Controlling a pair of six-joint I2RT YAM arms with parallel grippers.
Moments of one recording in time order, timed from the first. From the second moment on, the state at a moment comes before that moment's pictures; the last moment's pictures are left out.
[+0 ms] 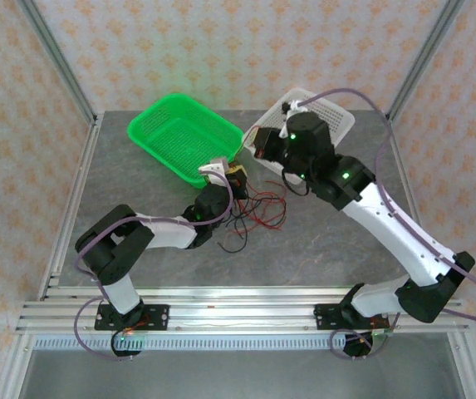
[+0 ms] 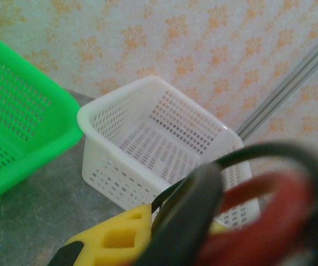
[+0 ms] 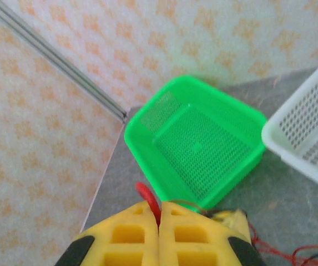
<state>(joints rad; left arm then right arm) -0.72 1.71 0.73 0.92 -0.37 -0.60 0.73 1.34 1.60 -0.58 0.16 0.68</state>
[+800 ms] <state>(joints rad) -0.74 1.56 0.49 0.85 -0.24 -0.70 0.57 1.57 2.21 -0.71 0.28 0.50</state>
